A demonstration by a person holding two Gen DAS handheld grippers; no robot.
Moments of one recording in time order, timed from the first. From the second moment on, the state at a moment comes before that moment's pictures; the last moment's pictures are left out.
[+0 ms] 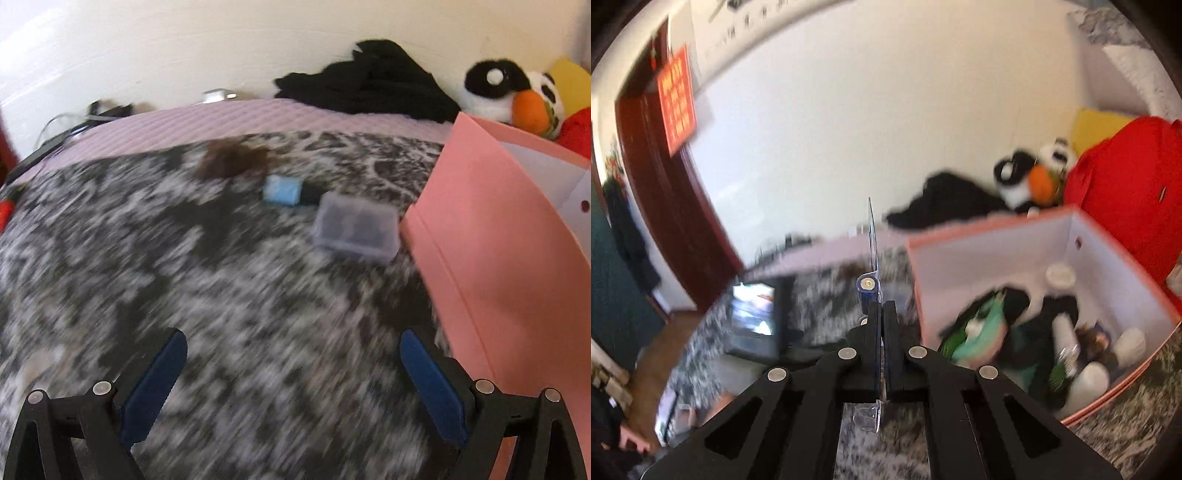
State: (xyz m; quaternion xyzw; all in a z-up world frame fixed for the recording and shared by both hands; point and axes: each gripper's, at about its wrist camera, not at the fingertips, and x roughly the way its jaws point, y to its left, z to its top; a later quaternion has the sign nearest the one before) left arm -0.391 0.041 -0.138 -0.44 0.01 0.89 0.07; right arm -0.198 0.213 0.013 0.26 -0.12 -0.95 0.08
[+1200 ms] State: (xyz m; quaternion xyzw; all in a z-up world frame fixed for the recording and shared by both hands) left arm -0.316 0.050 -0.042 -0.35 -0.03 0.93 0.11; right arm -0.171 0.279 0.039 0.21 -0.16 -0.97 0.03
